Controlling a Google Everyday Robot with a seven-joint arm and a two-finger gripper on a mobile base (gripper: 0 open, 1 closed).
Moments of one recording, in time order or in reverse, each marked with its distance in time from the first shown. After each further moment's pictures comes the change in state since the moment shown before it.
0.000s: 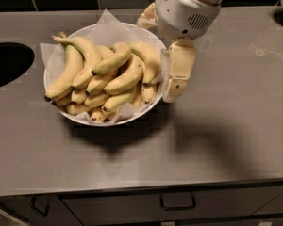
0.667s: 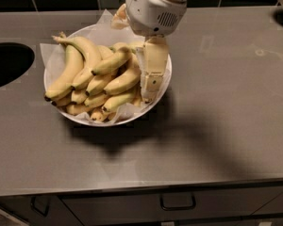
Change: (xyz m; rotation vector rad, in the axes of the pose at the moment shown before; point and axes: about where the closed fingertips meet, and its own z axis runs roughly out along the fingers) arm -0.038 -0.020 0.024 -0.047 -0.043 -0.114
